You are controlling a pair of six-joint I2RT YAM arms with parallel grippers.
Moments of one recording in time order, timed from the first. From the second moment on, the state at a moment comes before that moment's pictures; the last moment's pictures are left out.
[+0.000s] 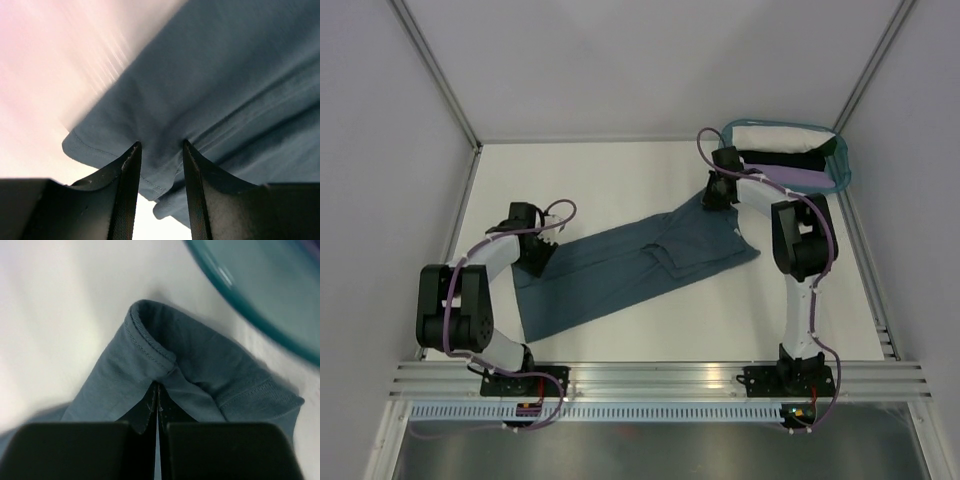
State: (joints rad) left arm -0.02 1.56 0.85 -0.52 -0.02 0.49; right arm 0.25 2.10 1.47 -0.36 0.02 0.55
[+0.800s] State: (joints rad) left arm -0.01 1.35 0.81 -0.83 0.04 0.51; right arm 0.27 1.84 1.34 -0.50 0.14 0.44
